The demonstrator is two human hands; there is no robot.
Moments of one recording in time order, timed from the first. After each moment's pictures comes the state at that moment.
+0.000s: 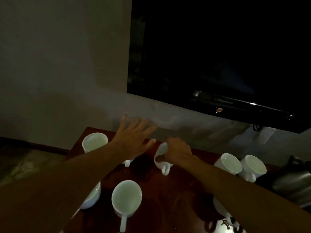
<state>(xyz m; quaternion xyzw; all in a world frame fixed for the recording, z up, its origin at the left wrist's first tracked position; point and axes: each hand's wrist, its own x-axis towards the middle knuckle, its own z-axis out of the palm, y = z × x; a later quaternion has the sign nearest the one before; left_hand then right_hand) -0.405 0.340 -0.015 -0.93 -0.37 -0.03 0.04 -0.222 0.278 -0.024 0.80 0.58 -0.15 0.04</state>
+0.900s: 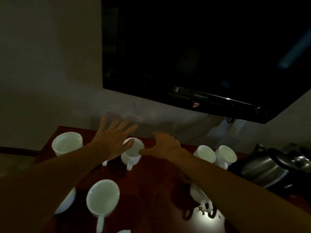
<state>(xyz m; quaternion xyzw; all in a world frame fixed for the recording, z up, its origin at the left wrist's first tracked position) -0.386 0.340 -0.034 -0.93 -0.38 0.01 0.01 -0.197 0.252 0.002 0.80 0.57 -0.18 0.02</state>
